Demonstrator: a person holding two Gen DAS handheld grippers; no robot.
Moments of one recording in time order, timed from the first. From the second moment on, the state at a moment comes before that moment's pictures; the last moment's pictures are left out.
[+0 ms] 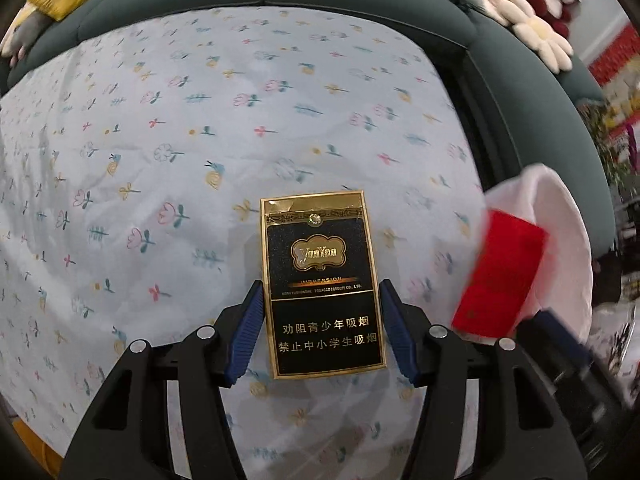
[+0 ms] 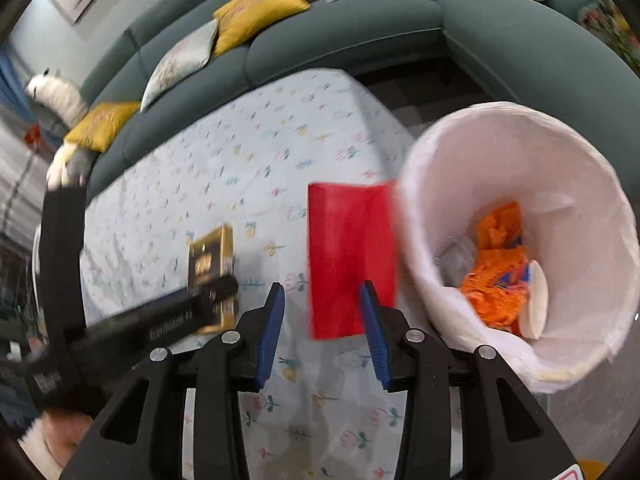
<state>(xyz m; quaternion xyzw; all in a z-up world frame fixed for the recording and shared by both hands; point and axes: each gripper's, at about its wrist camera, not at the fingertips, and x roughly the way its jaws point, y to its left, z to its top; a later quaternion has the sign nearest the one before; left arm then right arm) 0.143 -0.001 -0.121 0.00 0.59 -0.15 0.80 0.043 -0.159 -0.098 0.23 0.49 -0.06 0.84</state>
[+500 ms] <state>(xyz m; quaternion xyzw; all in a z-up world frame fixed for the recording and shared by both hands) 0.125 -0.036 -0.108 0.02 0.58 -0.17 0.80 0.055 -0.175 -0.117 0.25 0.50 -0.06 0.83</state>
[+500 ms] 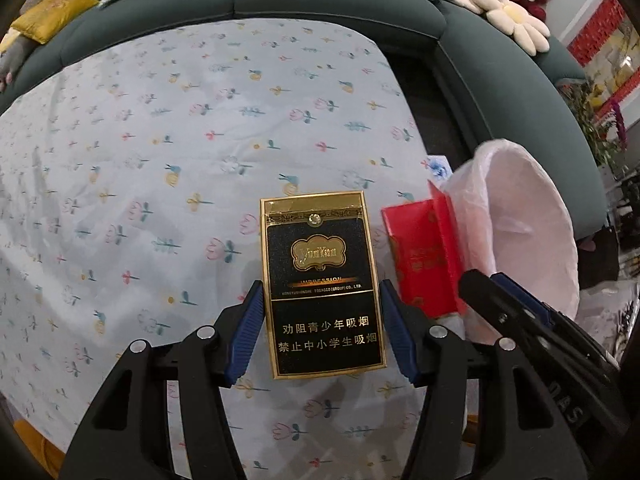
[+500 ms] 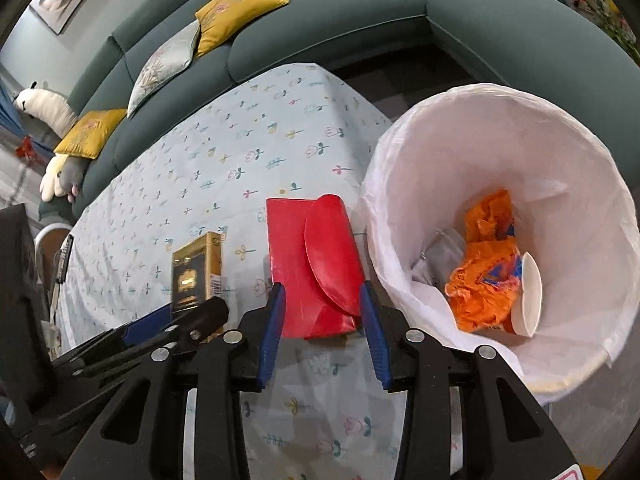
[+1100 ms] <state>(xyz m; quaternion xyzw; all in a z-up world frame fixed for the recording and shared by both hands) 0.128 -0.022 -0.107 0.02 0.59 -0.16 0.79 0.073 -0.170 -0.153 0.25 0.54 -0.07 0.80</state>
